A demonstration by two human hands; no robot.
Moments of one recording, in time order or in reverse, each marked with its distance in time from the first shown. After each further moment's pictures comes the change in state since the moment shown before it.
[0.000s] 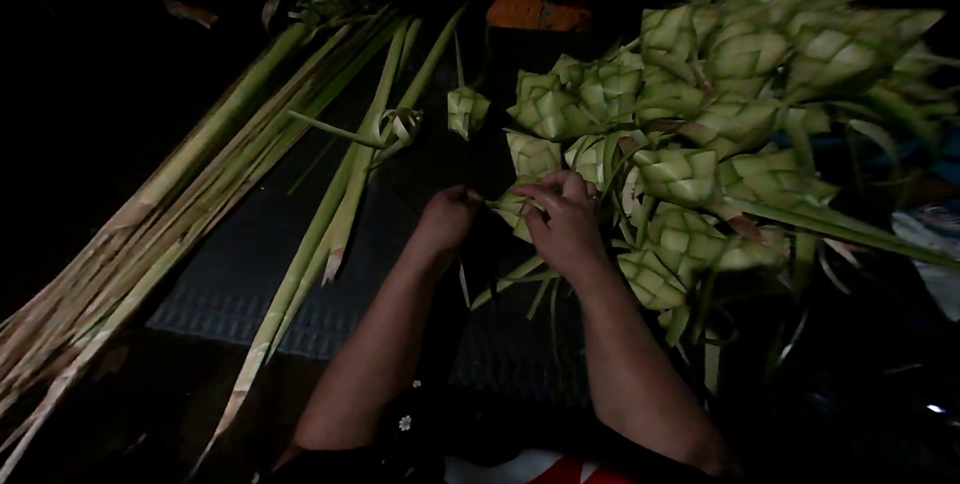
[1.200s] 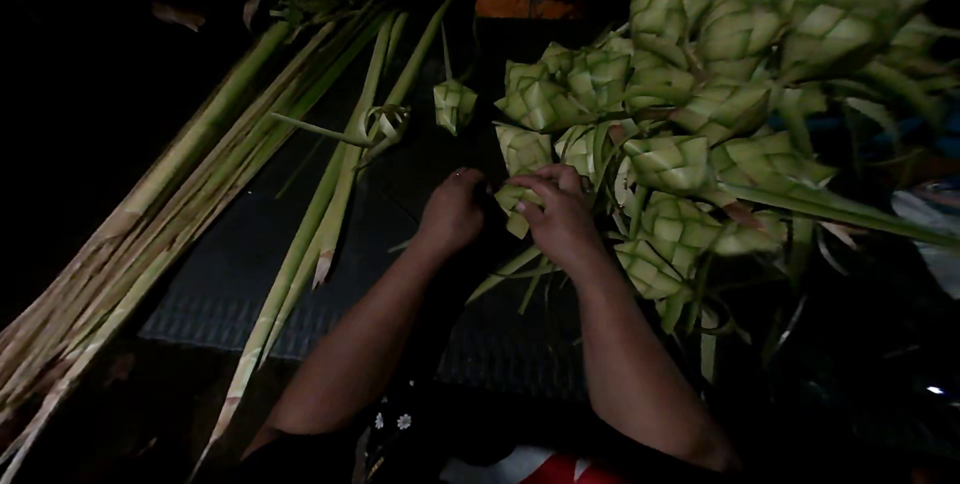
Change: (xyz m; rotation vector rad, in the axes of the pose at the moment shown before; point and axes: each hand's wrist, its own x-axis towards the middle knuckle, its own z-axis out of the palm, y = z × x) left_hand 0.014 0.002 0.010 0.585 -0.045 0.472; right_hand 0.002 0.005 -0.006 0.093 -0.048 0.085
